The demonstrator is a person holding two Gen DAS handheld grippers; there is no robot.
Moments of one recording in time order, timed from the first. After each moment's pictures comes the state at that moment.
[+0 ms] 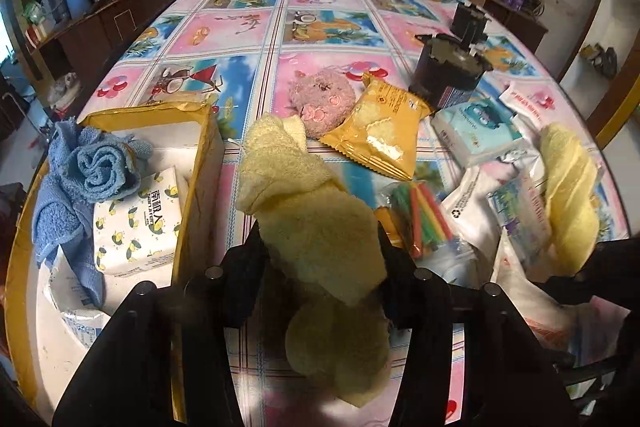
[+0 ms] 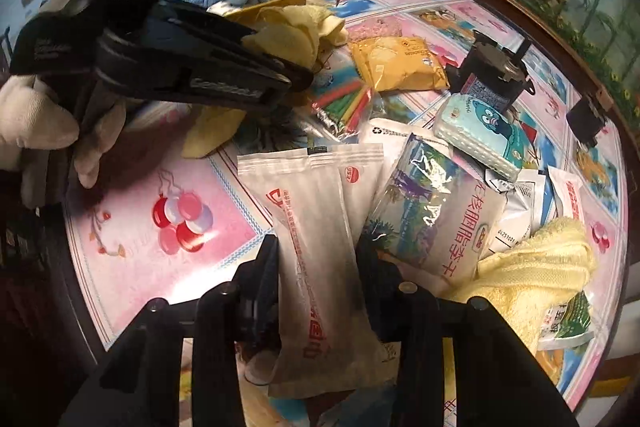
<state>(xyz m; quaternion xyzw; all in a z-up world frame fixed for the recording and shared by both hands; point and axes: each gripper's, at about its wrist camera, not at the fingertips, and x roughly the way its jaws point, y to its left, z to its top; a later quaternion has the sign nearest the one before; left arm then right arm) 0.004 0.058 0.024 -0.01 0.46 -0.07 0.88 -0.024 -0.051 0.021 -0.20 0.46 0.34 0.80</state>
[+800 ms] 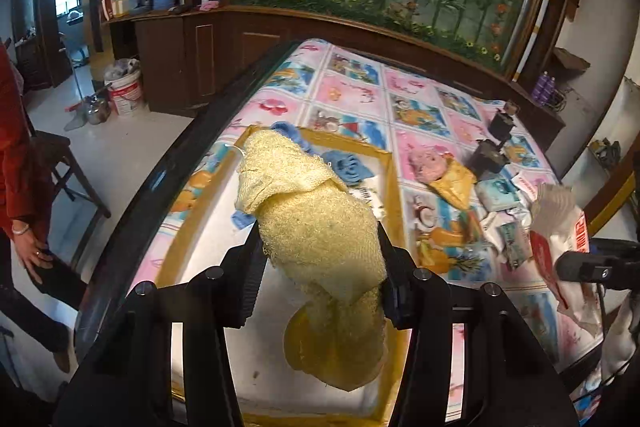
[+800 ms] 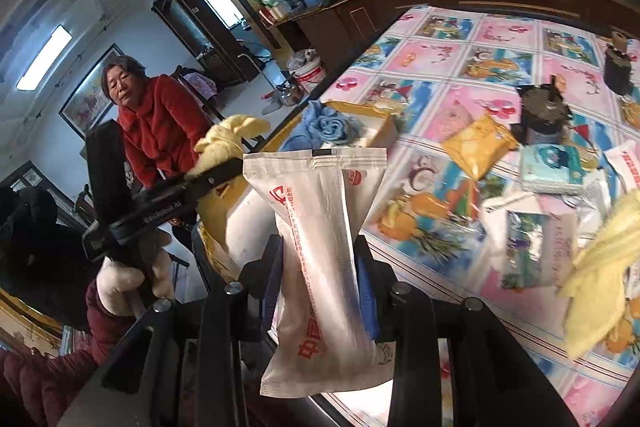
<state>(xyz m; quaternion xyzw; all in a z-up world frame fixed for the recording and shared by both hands) -0.101 0.206 0.094 -0.09 0.38 0.02 0.92 -0.044 -0.006 0.113 0.08 0.44 0.44 0.78</state>
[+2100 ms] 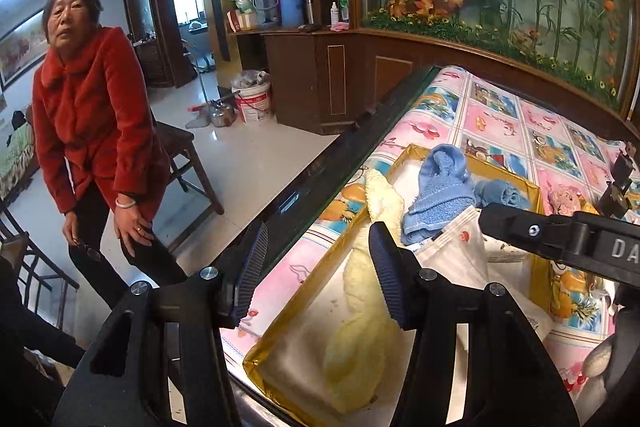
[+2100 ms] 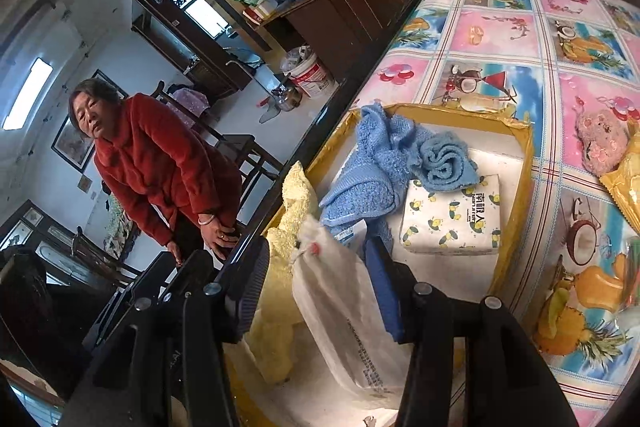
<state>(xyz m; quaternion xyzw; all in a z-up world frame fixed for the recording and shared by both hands) -0.128 0.247 0.083 -0.06 0.33 0.26 0.90 -0.005 0.138 0.078 0.12 0.45 0.41 0.78</state>
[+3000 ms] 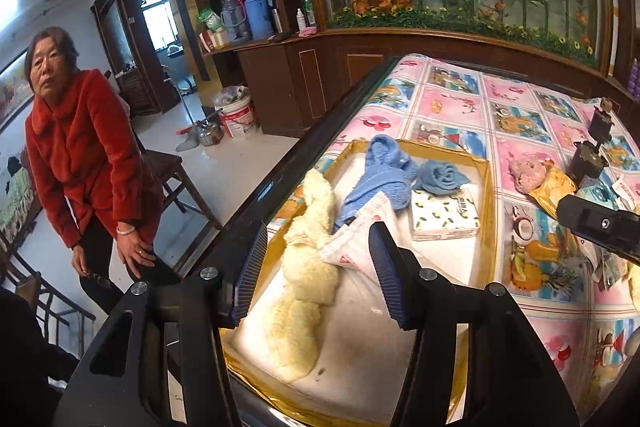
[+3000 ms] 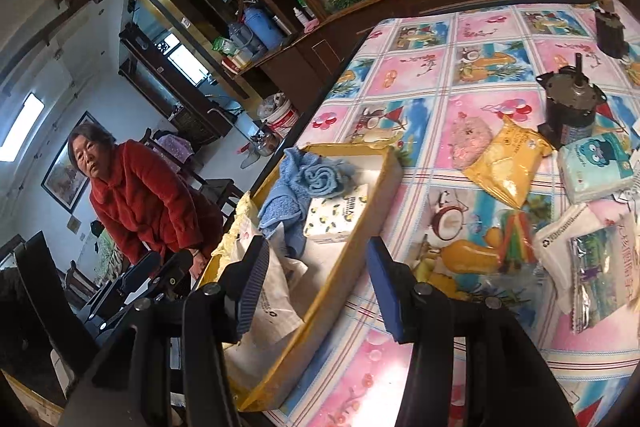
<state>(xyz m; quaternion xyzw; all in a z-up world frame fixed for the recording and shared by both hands) -0.123 0.175 0.100 0.01 0.35 0.23 0.91 -0.012 0.015 0.080 0.17 0.41 0.35 0.83</state>
